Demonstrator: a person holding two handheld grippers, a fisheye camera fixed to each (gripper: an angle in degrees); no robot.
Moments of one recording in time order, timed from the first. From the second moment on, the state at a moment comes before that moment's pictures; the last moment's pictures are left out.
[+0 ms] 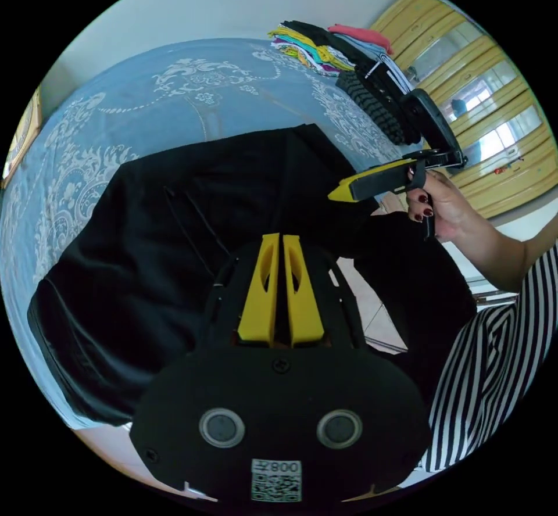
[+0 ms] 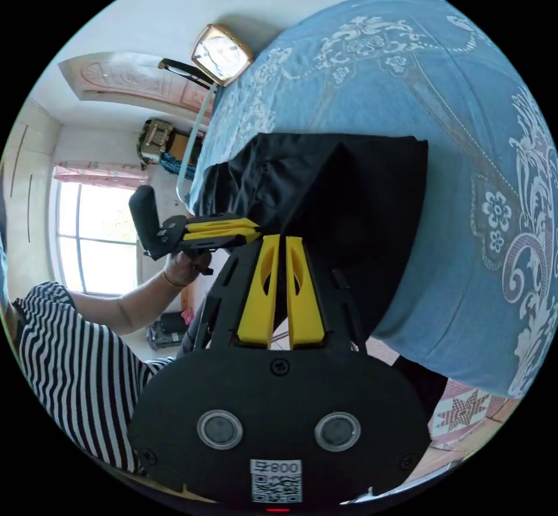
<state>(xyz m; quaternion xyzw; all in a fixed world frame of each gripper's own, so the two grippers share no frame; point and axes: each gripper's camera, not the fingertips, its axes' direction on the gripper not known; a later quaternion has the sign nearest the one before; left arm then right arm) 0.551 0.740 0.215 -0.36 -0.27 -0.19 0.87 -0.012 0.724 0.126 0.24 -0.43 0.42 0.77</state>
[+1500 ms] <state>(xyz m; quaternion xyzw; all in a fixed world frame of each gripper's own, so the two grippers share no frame) 0.702 0.755 0.251 -0.34 -0.24 -0.17 0.89 0.166 0.811 0.206 0.26 -0.44 0.51 0.69</state>
